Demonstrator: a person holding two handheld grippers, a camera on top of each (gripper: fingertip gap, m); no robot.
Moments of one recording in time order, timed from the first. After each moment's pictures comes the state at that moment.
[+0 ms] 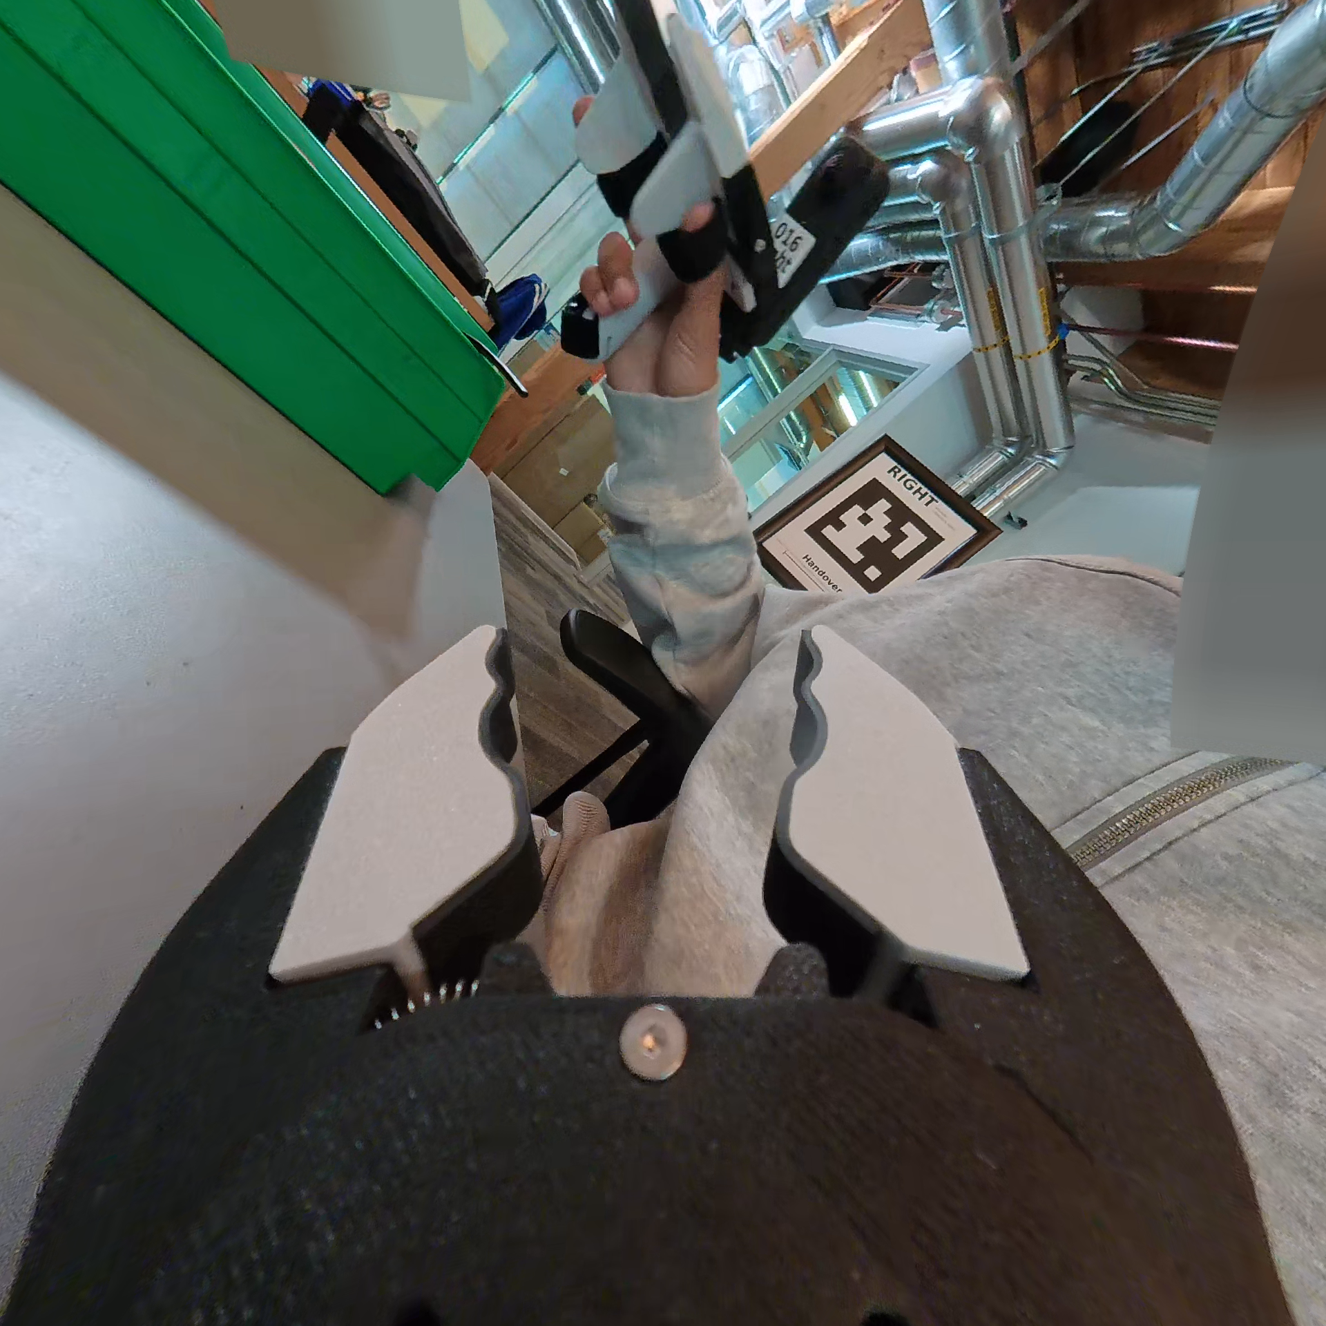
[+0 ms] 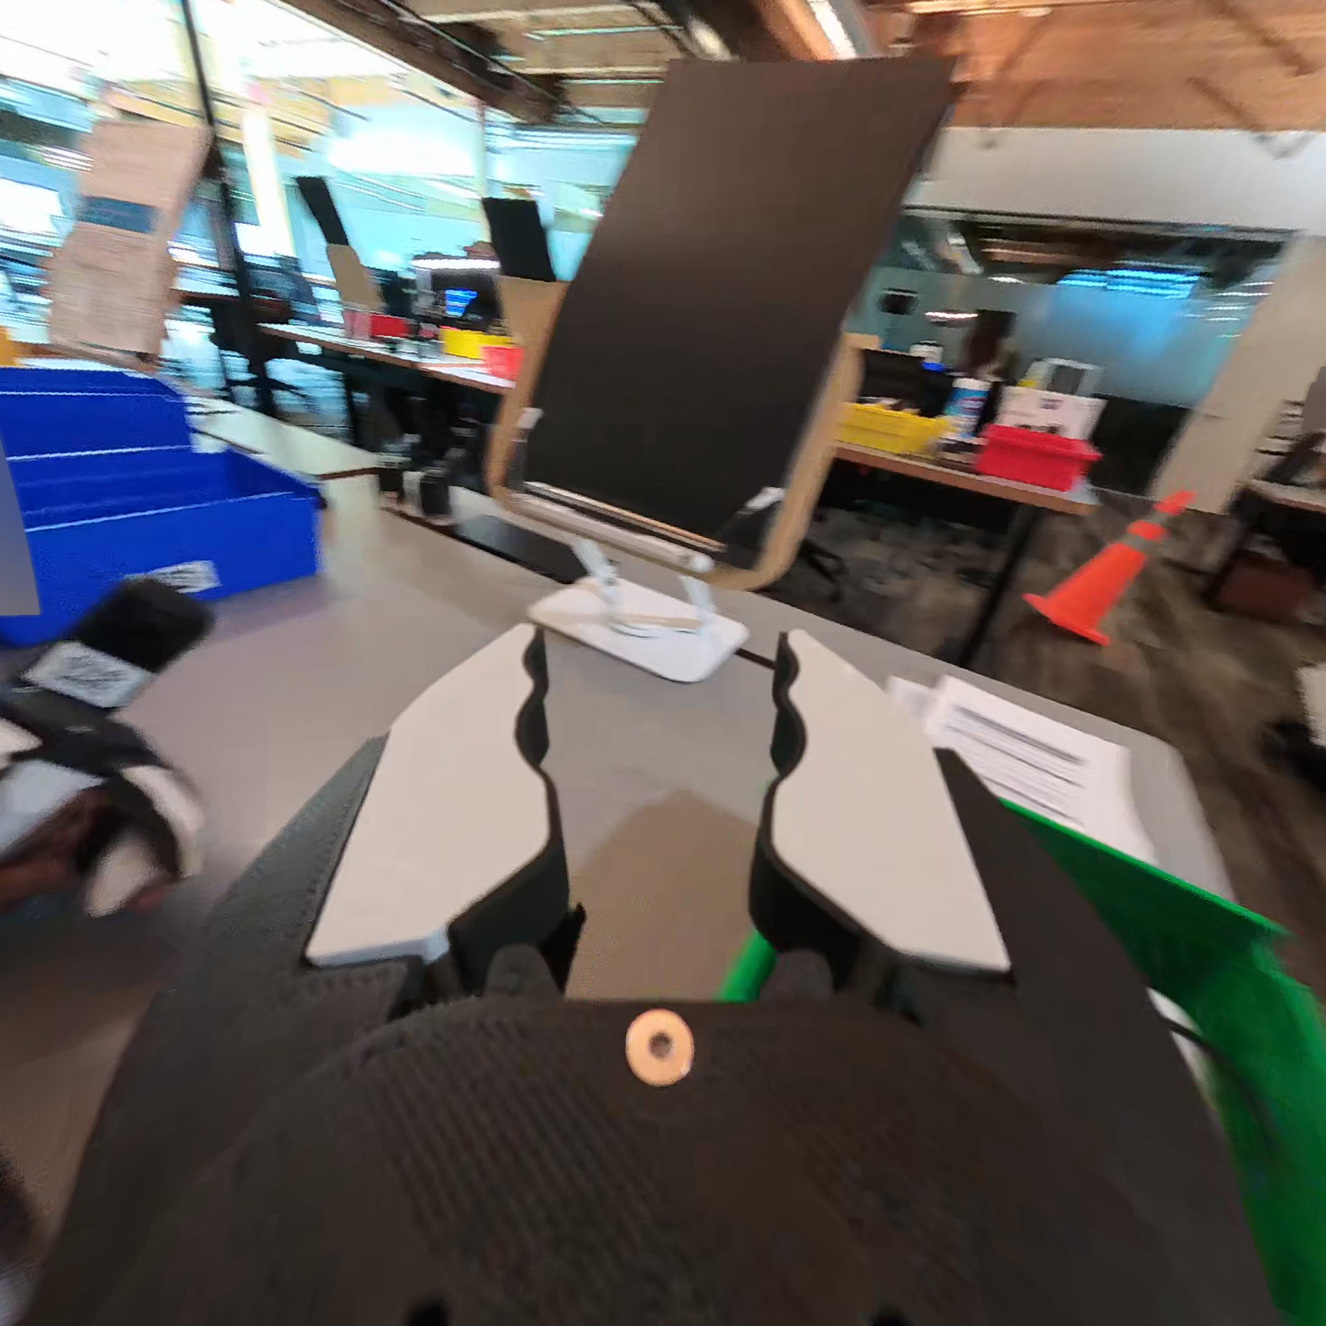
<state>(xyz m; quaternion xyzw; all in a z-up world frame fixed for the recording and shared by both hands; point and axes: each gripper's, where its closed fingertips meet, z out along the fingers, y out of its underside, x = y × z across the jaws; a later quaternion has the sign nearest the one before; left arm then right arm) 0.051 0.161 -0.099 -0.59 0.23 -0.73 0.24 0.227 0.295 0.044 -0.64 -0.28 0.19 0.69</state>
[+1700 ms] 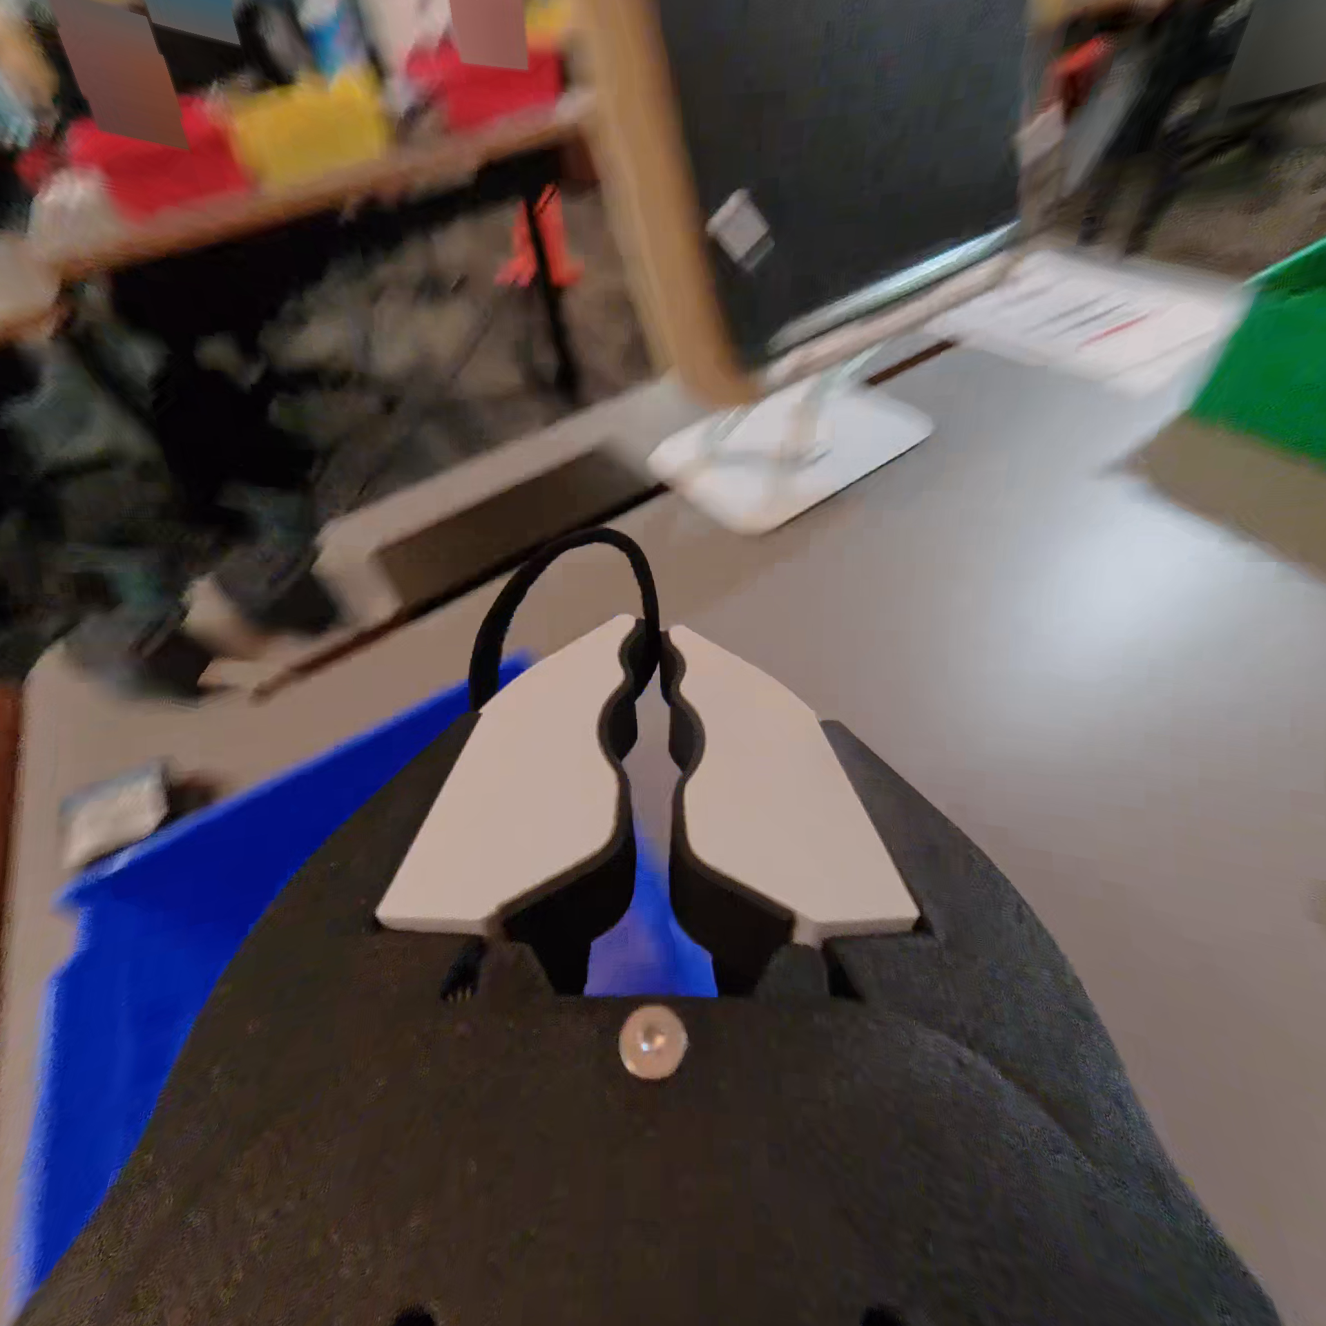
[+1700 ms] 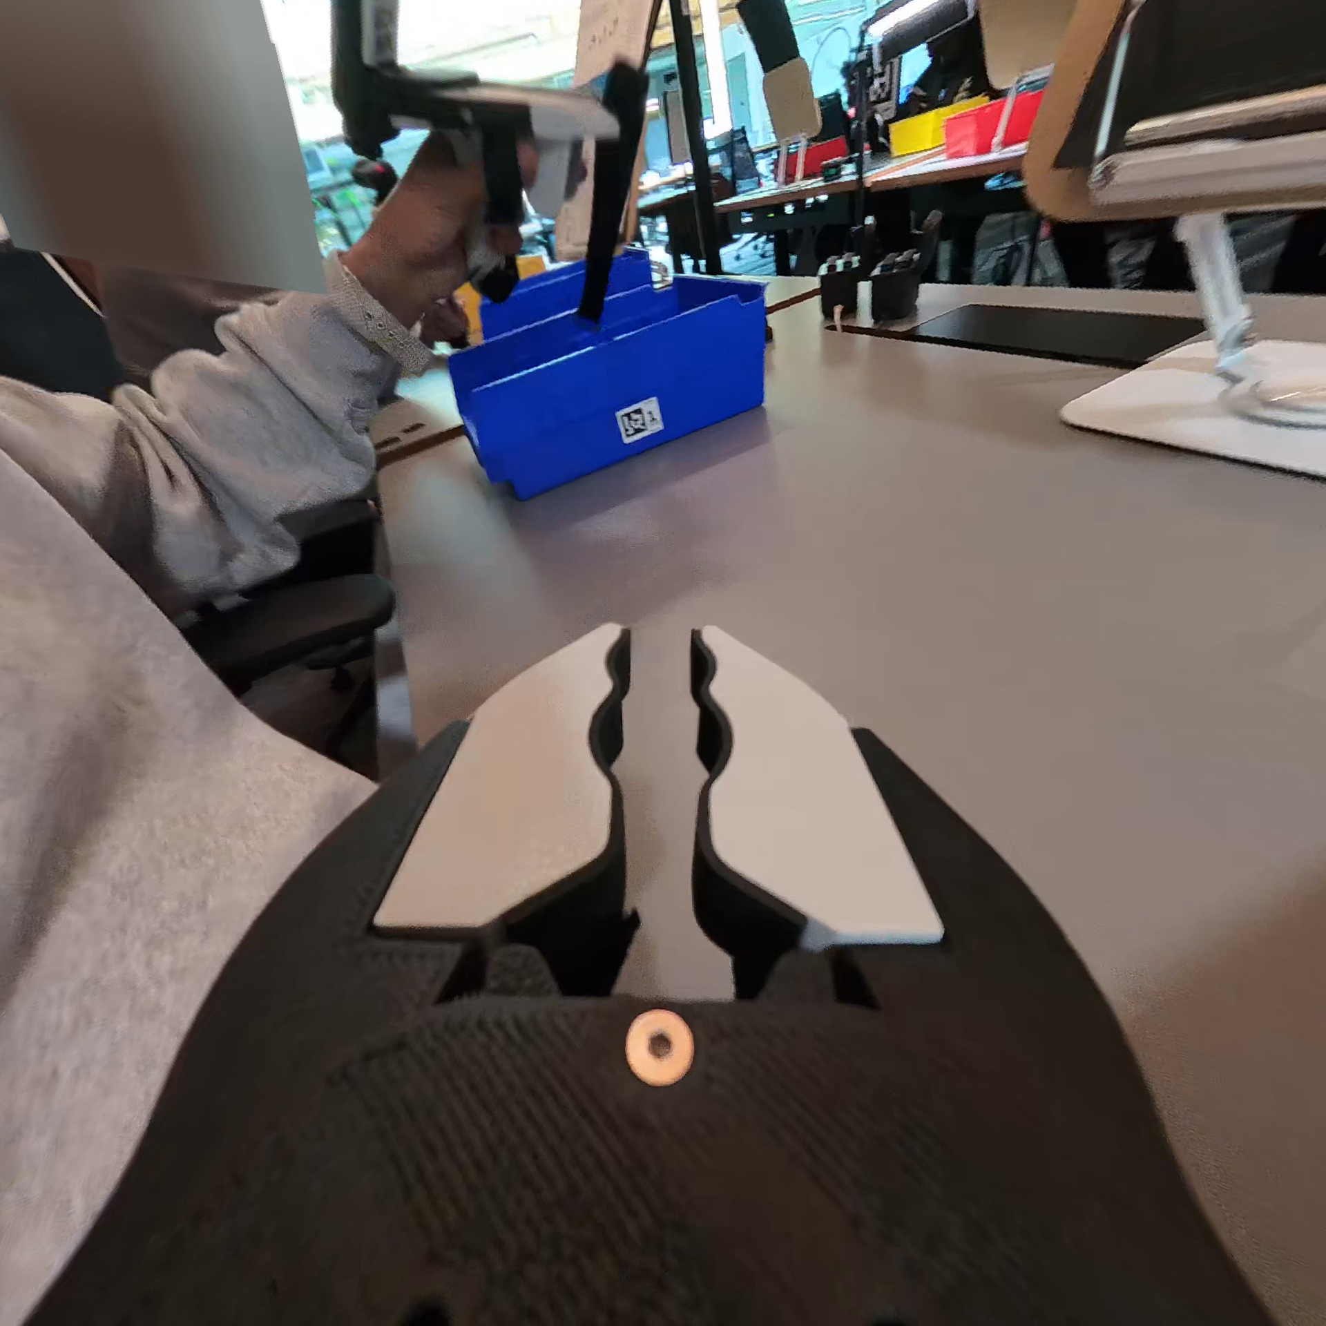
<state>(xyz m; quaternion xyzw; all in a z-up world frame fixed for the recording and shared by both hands) -0.329 0.334 0.002 -0.79 0.21 -0.09 0.57 0.048 0.219 -0.095 -0.65 -0.39 0.45 0.47</state>
